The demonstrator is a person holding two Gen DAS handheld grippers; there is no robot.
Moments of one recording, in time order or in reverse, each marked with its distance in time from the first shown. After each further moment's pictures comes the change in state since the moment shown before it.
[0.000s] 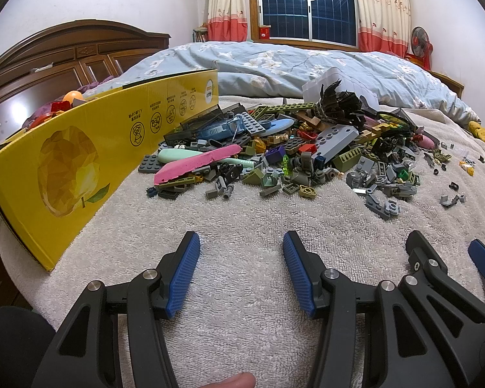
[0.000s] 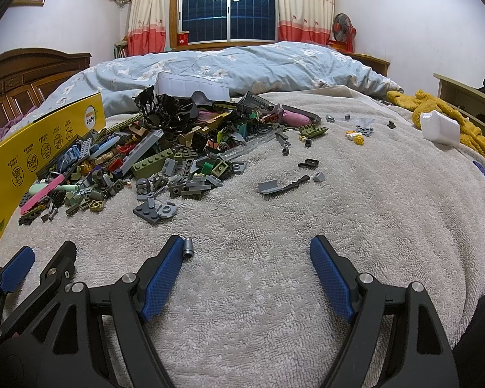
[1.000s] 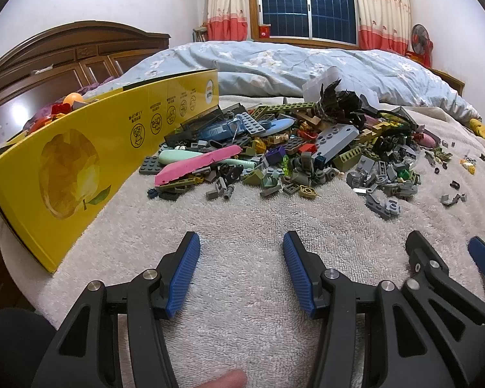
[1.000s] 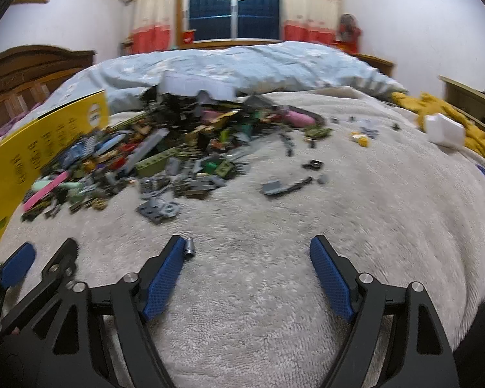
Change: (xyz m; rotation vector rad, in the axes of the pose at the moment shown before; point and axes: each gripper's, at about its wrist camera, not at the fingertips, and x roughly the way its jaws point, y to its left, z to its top) left arm 0.002 0.002 0.002 0.006 0.006 0.002; right arm -0.001 -0.004 0.002 -0.030 0.009 0.058
